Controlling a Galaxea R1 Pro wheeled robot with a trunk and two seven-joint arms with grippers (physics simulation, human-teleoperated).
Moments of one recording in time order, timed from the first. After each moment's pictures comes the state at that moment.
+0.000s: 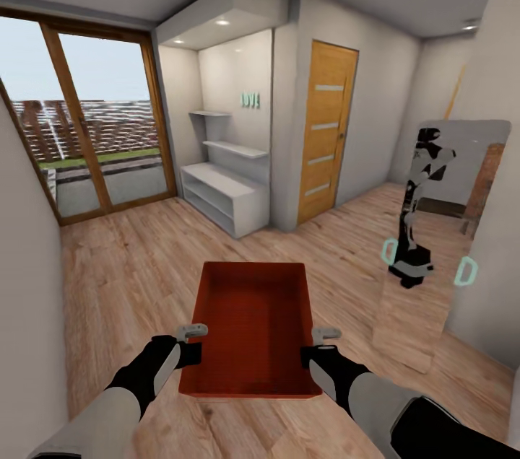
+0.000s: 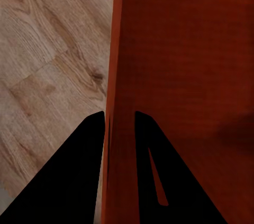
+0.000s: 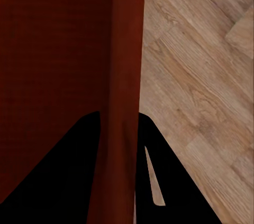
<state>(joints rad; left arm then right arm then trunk) -0.67 -0.03 -0.02 -0.49 0.14 0.54 0.05 -0.81 0.14 0.65 -0.09 -0.60 0.15 -0.27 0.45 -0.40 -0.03</state>
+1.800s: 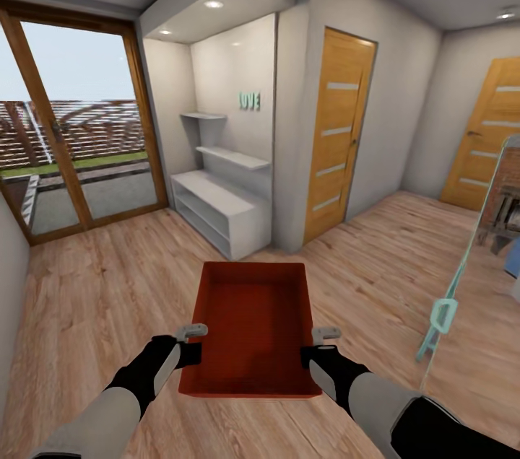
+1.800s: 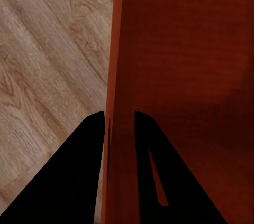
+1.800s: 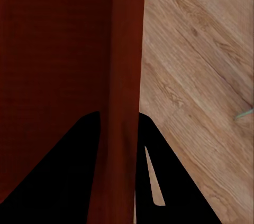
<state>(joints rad) -0.67 -0.03 -0.02 -0.49 0.14 0.54 0.05 -0.81 0.14 0.65 -0.09 -0.60 0.15 -0.27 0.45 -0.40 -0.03</state>
